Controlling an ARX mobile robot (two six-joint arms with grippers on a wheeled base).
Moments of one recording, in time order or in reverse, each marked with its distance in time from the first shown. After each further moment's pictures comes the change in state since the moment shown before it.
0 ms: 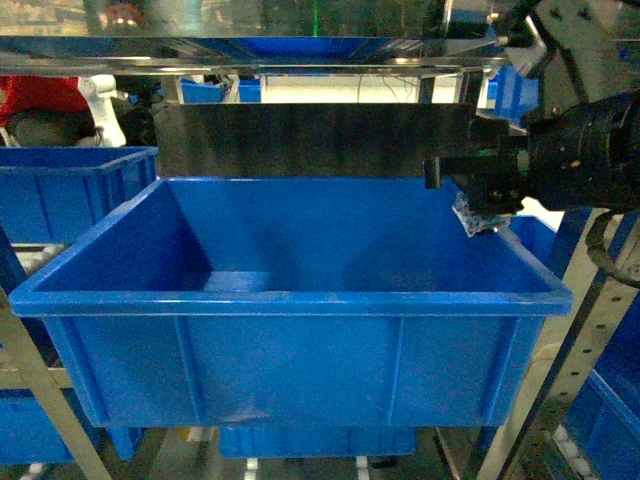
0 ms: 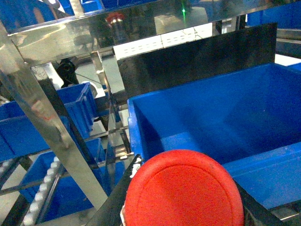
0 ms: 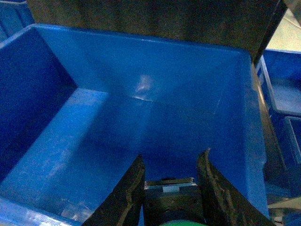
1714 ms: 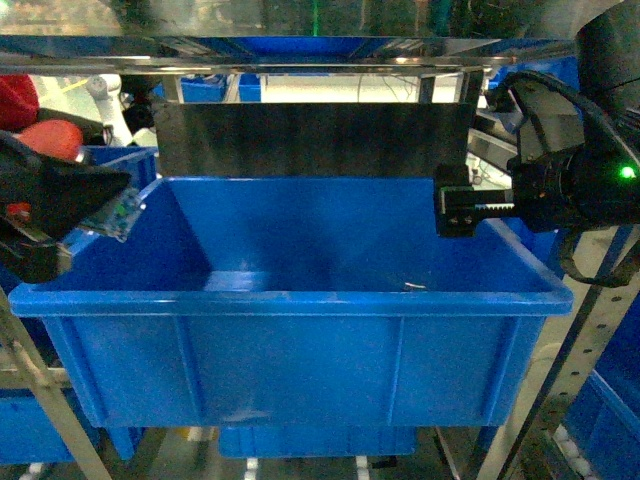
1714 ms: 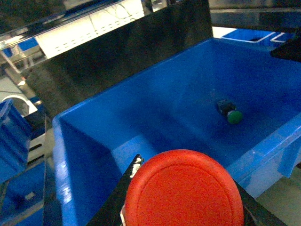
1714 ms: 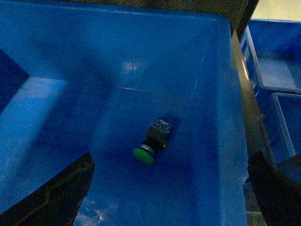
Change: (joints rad) left arm -0.172 0.640 0.232 0.266 0.124 0.121; right arm -0.081 0.248 0.196 -0.052 0.001 -0.010
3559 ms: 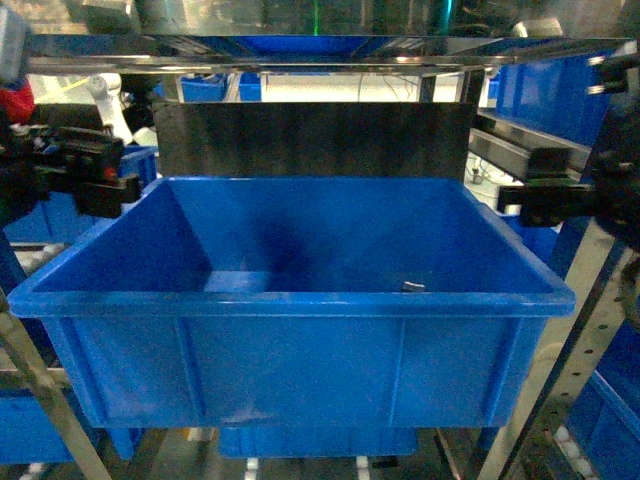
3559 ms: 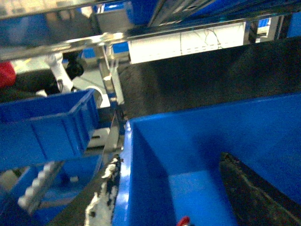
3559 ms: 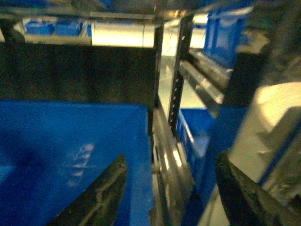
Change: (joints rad) left arm -0.009 0.413 0.098 0.541 -0.393 -0.204; right arm -0.034 -0.064 -0.370 0.750 0.199 -0.060
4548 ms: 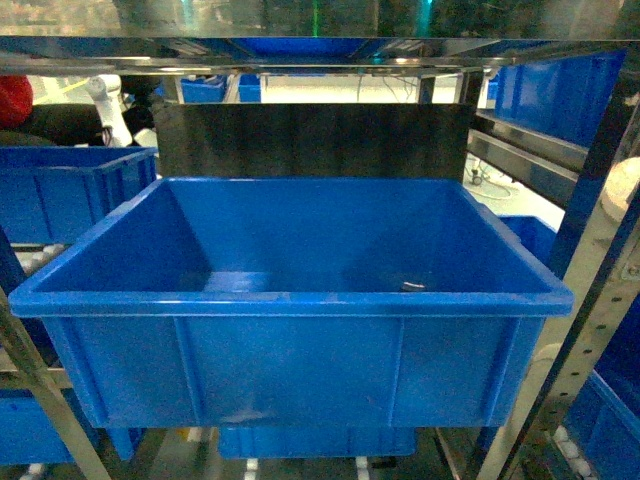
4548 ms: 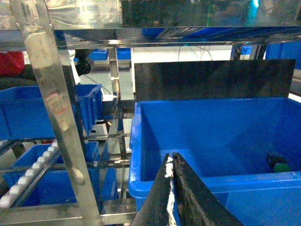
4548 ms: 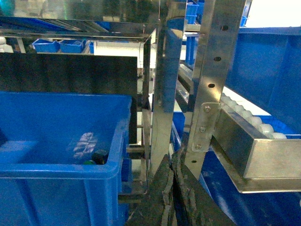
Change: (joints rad) left arm 0.074 -0.919 -0.575 -0.298 0.063 -0.122; right arm -0.188 -0.967 -0.722 -0.156 -0.180 -0.017
